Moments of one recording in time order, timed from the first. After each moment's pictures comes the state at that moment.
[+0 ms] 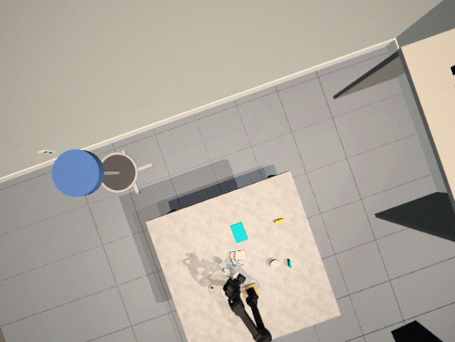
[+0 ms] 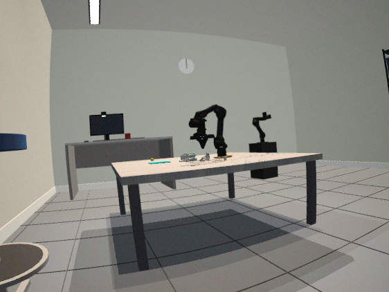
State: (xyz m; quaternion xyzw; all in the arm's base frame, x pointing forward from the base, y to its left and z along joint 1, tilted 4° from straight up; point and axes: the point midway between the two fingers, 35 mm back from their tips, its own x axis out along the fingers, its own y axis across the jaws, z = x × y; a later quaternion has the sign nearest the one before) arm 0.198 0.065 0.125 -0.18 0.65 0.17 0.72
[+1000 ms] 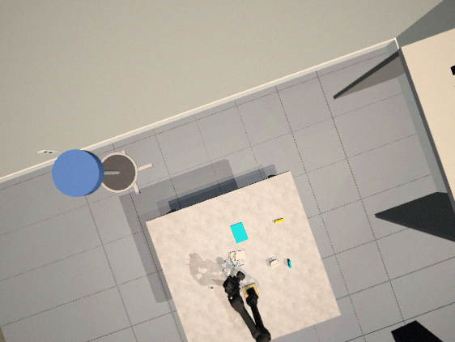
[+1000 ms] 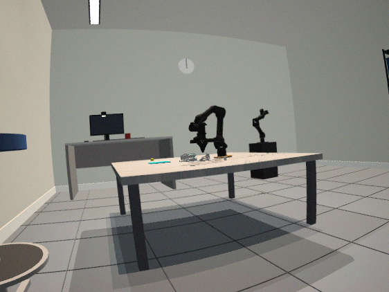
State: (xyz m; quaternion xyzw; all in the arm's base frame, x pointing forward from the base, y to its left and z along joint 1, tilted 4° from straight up) arm 0.204 0.066 0.097 -0.18 0.65 0.17 0.72
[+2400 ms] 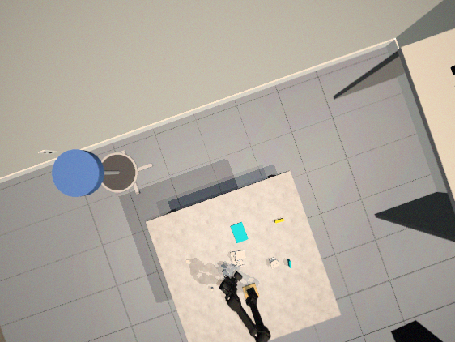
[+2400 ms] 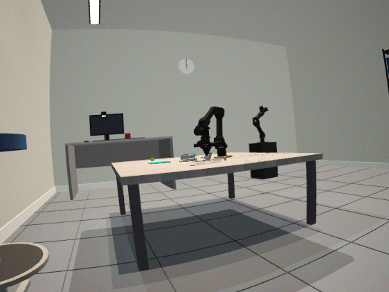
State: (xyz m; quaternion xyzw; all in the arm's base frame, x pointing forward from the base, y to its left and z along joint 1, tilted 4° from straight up) arm 0.190 0.094 0.065 -0.18 0.65 0.17 0.72
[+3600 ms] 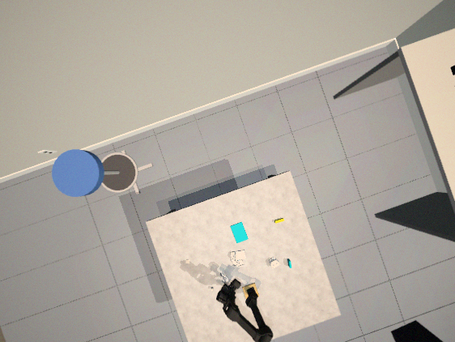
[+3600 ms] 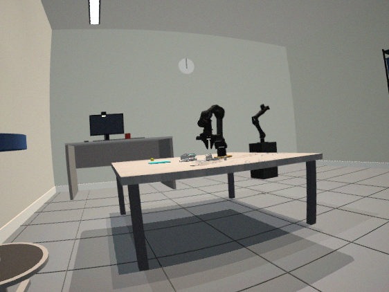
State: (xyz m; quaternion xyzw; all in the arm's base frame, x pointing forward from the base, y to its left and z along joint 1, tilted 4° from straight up) arm 0.173 0.116 0.118 -0.18 0.65 0.18 0.72
